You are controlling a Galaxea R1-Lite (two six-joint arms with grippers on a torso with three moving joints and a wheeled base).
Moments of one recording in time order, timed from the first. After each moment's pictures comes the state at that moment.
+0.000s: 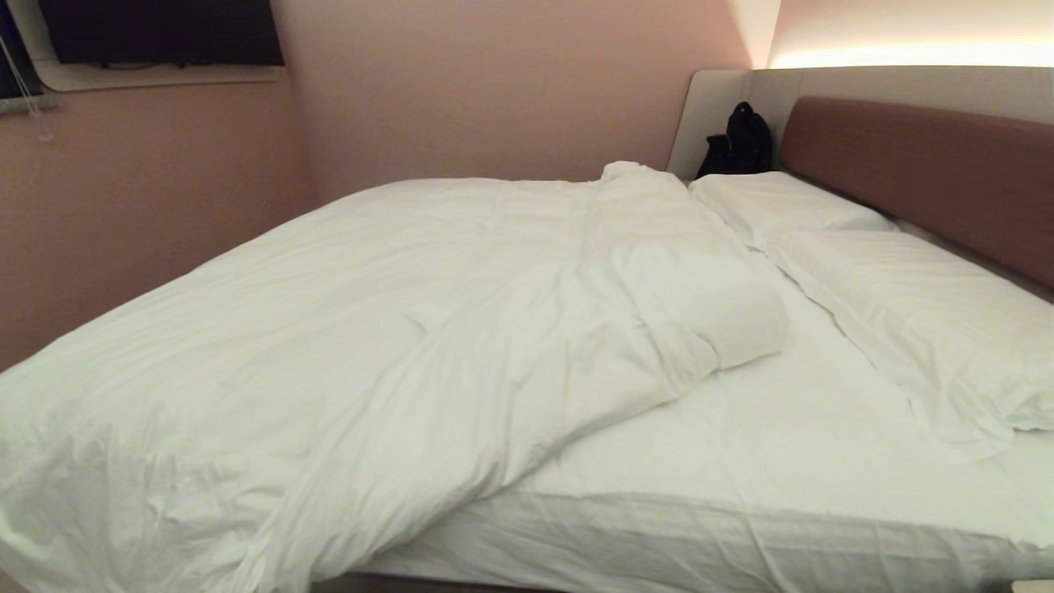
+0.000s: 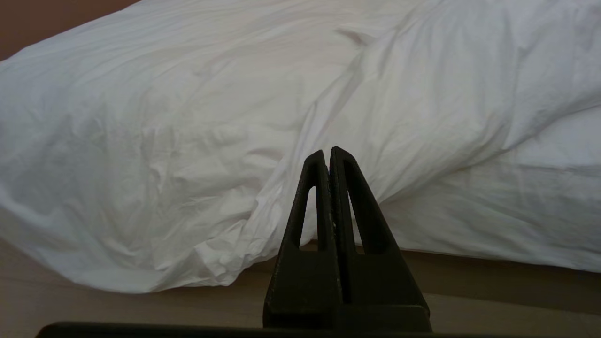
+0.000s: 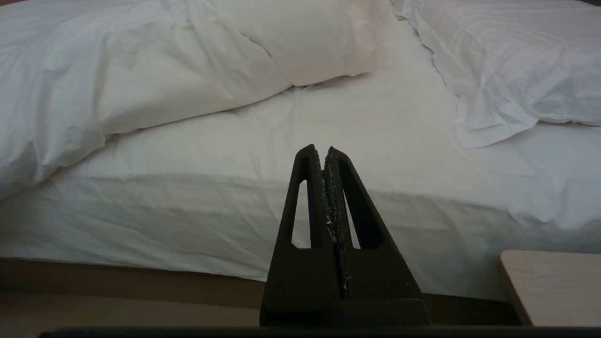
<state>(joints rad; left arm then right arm) 0.01 0.00 0.00 0.00 0.01 -0.01 0.00 0.00 0.00 -0.04 0.00 0.01</state>
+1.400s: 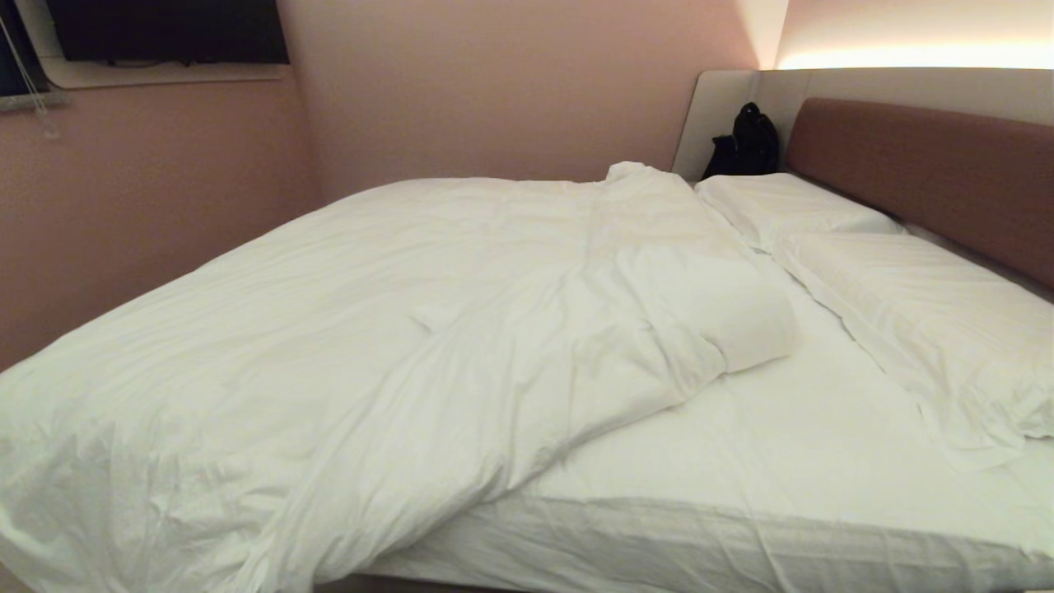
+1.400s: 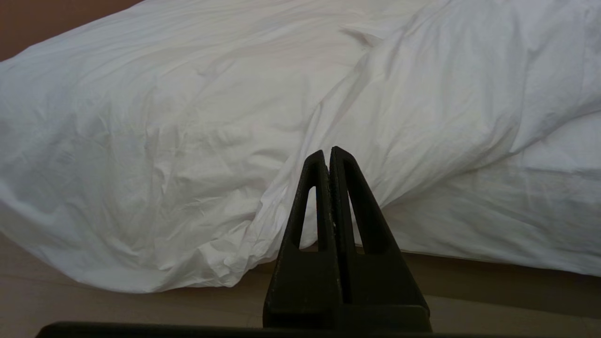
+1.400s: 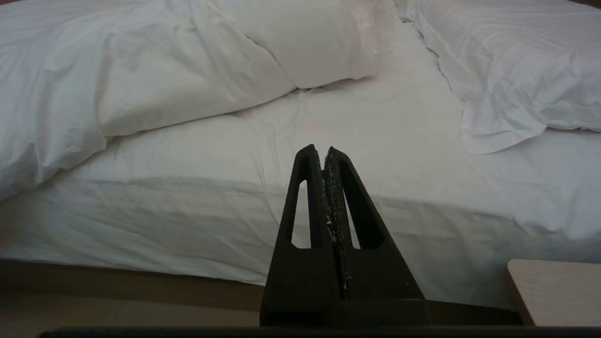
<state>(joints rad) 0.01 0.00 0.00 0.00 0.01 -0.01 0.00 0.00 0.00 -0.04 0.00 0.00</state>
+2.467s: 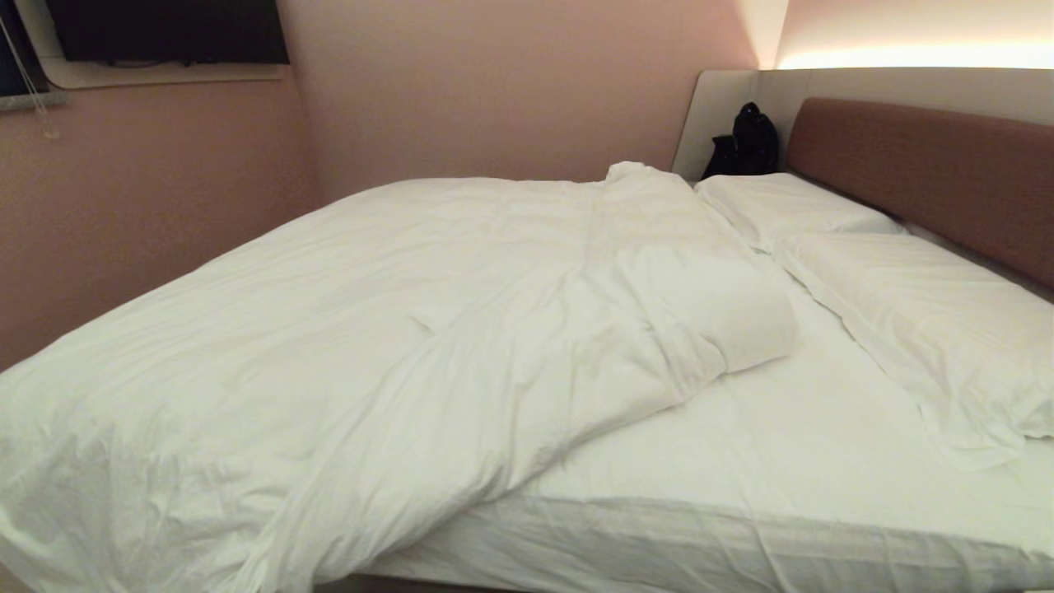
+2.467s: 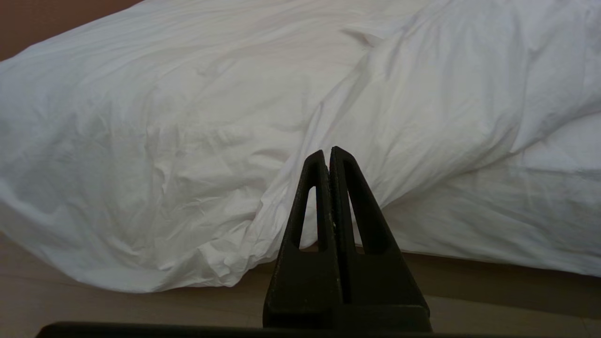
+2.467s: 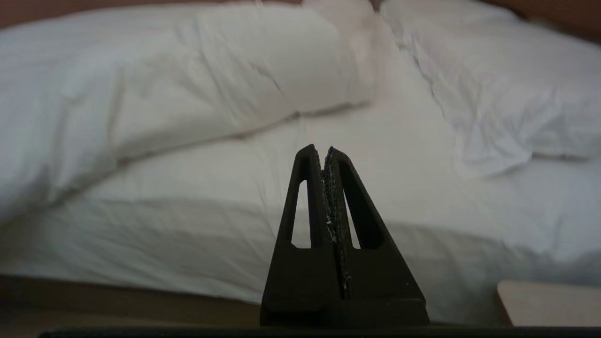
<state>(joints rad) 0.01 0.00 0.00 0.00 0.01 -0.01 0.00 0.00 -0.09 0.00 0.00 0.00</state>
